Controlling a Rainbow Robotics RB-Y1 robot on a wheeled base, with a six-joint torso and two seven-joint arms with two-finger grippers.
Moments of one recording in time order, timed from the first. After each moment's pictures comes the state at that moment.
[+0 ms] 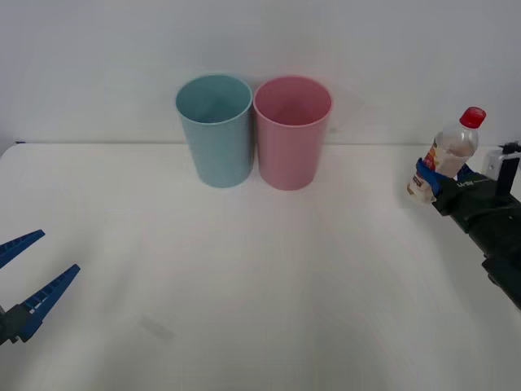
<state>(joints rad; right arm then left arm) -0.11 -0.40 -0.20 -1.46 1.27 -0.45 -0.12 0.35 0.40 0.52 -1.66 -0.96 -1.22 0.00</state>
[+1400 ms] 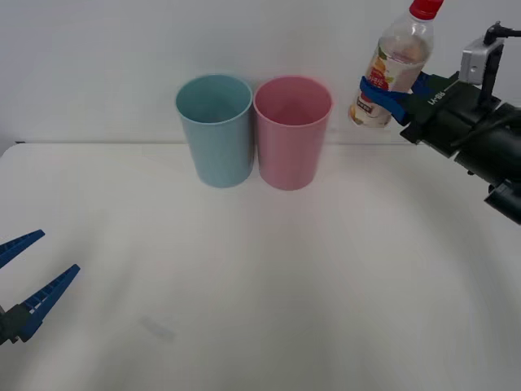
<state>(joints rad) -0.33 -0.53 -0.10 -1.73 1.39 -0.70 -0.43 0.35 0.40 0.52 -1.66 -0.96 -1.22 0.00</state>
